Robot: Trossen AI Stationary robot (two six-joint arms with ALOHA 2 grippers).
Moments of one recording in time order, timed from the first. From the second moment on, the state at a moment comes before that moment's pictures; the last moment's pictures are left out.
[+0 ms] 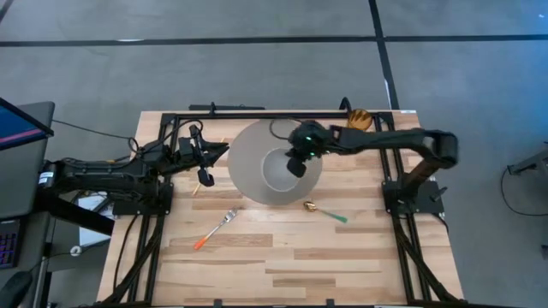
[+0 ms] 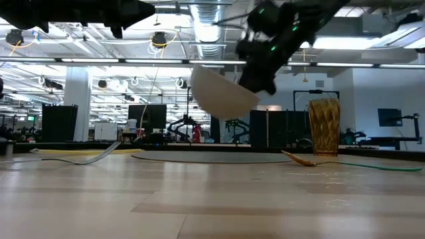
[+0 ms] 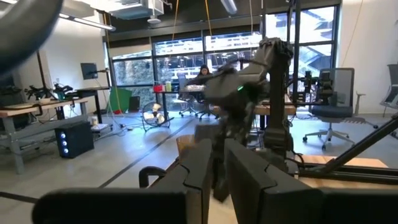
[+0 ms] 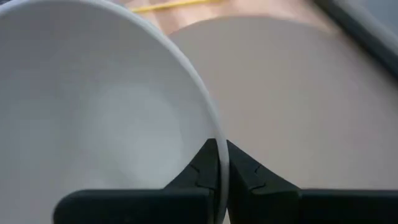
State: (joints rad) left arm 0.12 0.72 0.37 0.55 -0.15 0.13; right arm -0.27 1.61 1.07 -0.23 -0.04 0.17
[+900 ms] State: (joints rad) left arm 0.12 0.72 0.37 0.54 -0.15 0.12; right arm -0.33 2.00 1.48 -0.68 -0.11 0.03
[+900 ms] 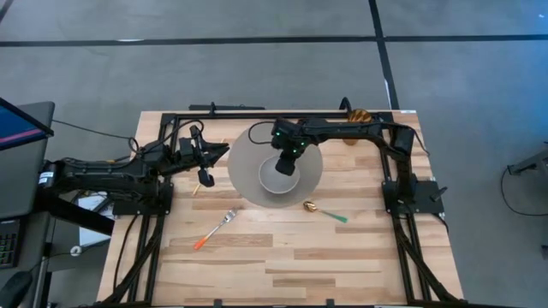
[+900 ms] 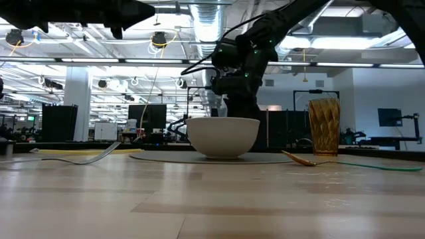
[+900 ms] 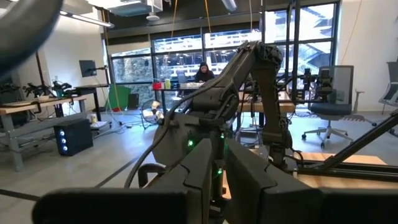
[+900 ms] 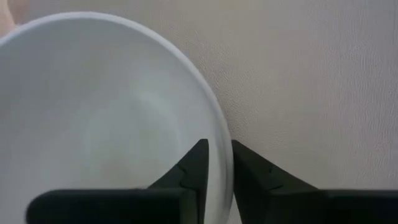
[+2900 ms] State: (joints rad) left arm -0.18 0.94 0.71 -0.31 -0.38 -0.14; right arm -0.30 0.89 0.71 -0.25 -0.13 -0.06
